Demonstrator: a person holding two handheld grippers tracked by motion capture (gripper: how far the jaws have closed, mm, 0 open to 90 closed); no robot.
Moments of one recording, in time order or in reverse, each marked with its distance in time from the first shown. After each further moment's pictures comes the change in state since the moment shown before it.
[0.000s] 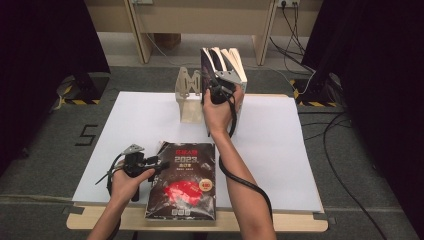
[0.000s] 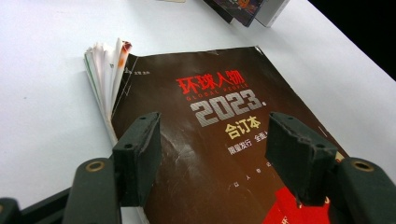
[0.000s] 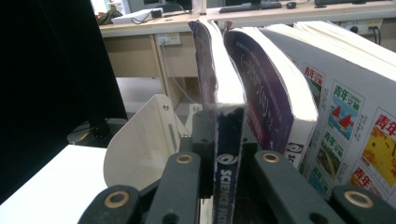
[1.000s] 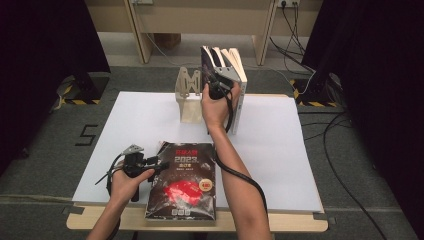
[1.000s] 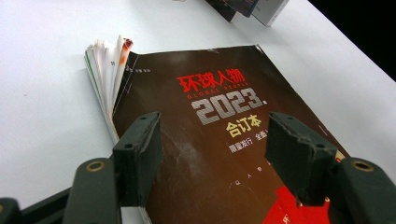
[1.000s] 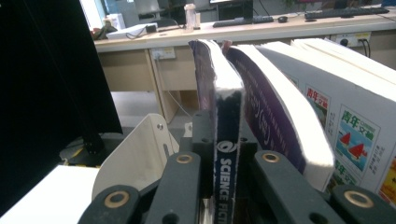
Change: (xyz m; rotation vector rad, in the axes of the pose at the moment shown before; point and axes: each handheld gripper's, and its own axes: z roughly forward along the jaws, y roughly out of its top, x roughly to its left) left arm 0.002 -0.002 0.001 0.002 -0.011 -0.006; right arm 0.001 0.004 0.017 -0.056 -0.025 0.013
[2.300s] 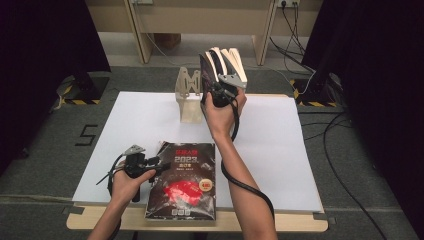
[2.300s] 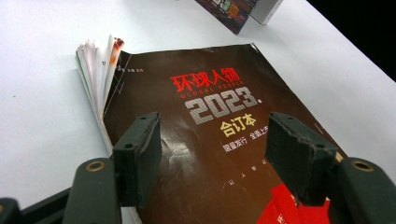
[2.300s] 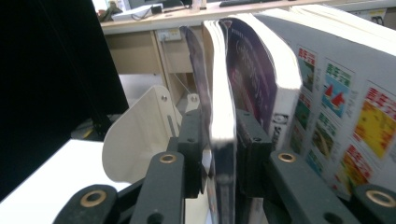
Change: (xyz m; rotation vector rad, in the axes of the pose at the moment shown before) left arm -0.004 0.000 0.001 0.003 -0.005 0.008; right arm -0.008 -0.012 -0.022 0.076 0.032 0.011
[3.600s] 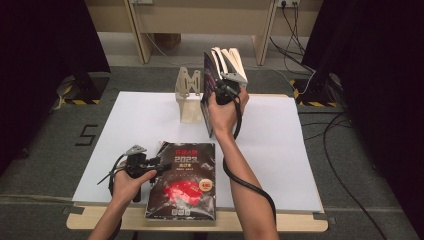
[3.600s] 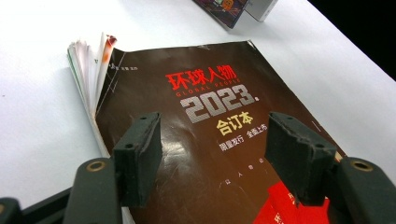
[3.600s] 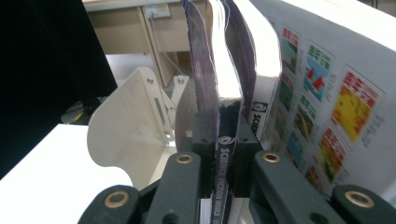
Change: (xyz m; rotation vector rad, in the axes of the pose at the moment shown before) left arm -0.002 0.000 0.002 0.009 -0.009 0.005; right arm -0.006 0.007 0.000 0.098 -0.040 0.009
